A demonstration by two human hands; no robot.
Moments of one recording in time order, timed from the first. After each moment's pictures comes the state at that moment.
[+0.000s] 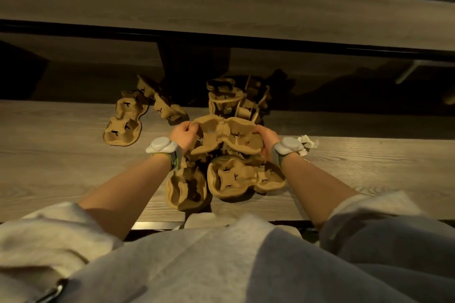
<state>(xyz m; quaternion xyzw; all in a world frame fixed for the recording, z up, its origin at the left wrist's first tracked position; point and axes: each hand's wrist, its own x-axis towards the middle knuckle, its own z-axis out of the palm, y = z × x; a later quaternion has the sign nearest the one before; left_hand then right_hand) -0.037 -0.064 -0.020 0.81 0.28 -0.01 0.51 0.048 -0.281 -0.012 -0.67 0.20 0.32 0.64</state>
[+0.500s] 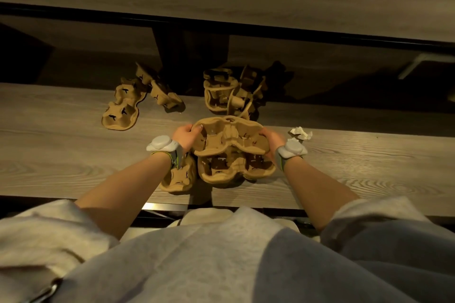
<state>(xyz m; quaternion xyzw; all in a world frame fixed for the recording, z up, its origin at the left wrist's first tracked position) -0.061 -0.109 -0.026 0.81 0.31 -0.05 0.50 0.029 -0.335 -0.016 -0.75 0.17 0.30 0.57</state>
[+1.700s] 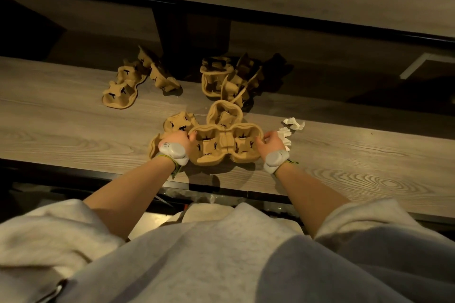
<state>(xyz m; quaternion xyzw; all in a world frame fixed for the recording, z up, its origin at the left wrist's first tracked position) -0.107 -0.151 -0.051 0.94 0.27 -0.12 0.16 -0.002 -0.386 -0.050 -0.92 0.01 0.20 0.34</state>
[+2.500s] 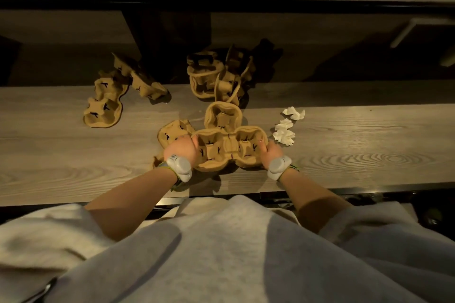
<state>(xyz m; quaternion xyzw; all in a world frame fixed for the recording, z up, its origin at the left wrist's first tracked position) -0.083 -0.140 -0.072 0.96 0.20 -0.14 0.14 -0.011 -0.370 -0.082 -0.92 0.10 0.27 0.27</state>
